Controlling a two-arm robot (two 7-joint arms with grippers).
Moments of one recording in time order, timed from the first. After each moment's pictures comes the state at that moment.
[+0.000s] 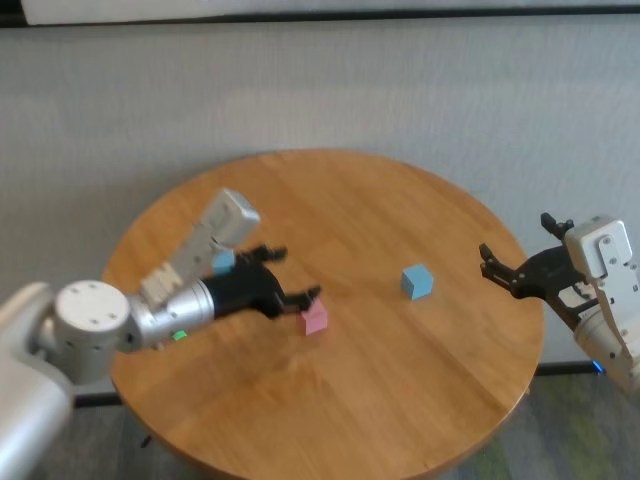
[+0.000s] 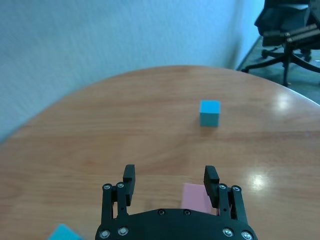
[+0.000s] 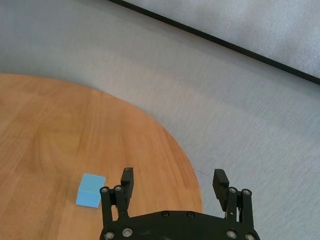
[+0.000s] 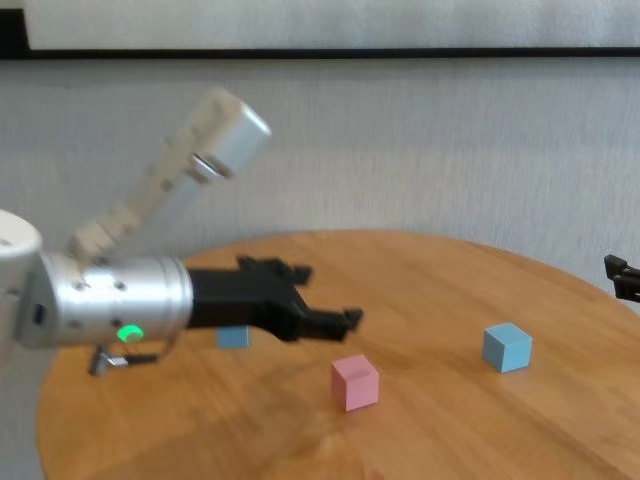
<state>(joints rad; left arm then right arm) -0.52 0.30 0.54 -1.08 -0.18 0.00 -0.58 0.20 0.60 -0.45 -1.41 0.25 -0.12 -0.03</state>
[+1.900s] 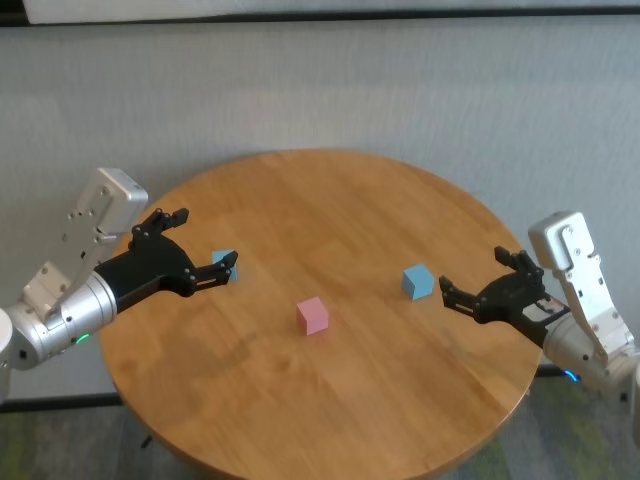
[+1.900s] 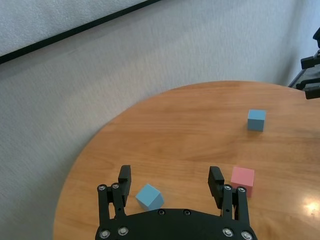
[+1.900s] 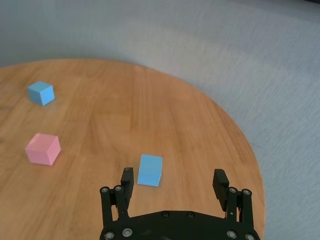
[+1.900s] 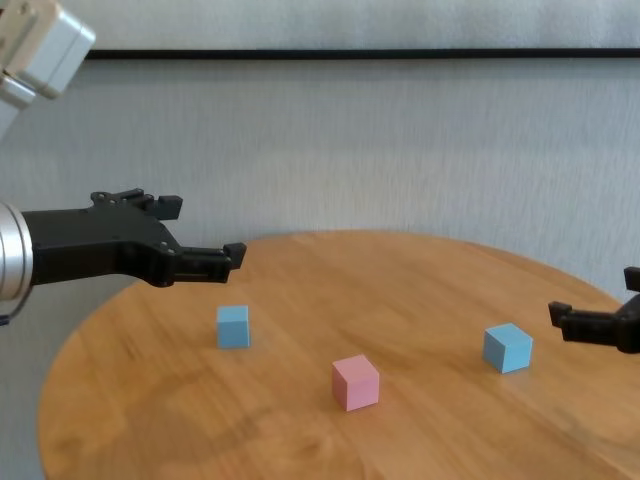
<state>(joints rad) -0.30 0.49 0.37 -1.47 -0.22 0.07 -0.44 0.17 0.55 -0.40 -1.50 0.33 0.13 0.14</state>
